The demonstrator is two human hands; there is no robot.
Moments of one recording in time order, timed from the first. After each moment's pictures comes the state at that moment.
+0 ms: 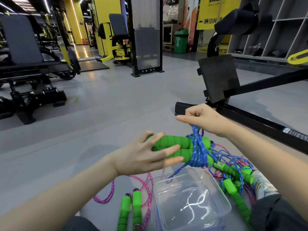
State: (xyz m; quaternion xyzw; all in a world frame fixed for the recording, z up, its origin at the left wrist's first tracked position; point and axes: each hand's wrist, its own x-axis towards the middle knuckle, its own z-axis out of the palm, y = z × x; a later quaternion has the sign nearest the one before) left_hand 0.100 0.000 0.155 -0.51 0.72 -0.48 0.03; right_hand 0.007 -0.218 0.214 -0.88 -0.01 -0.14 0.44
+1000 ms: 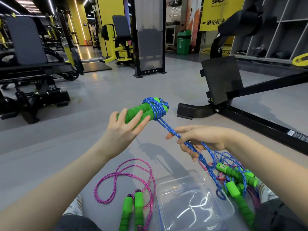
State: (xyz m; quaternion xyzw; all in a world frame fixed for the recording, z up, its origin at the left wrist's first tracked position) left_hand 0.157 0.023 0.161 -0.68 0.49 -0.54 0.11; right_hand 0.007 -0.197 0.206 -0.79 0.07 0.20 0.58
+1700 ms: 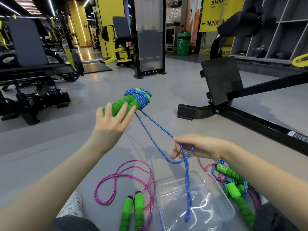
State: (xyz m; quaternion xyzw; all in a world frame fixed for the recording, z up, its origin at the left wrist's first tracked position) left_hand 0.179 0.036 0.169 -0.69 0.41 -0.58 0.14; right_hand 0.013 -0.208 0.167 -0.76 0.08 0.18 0.62
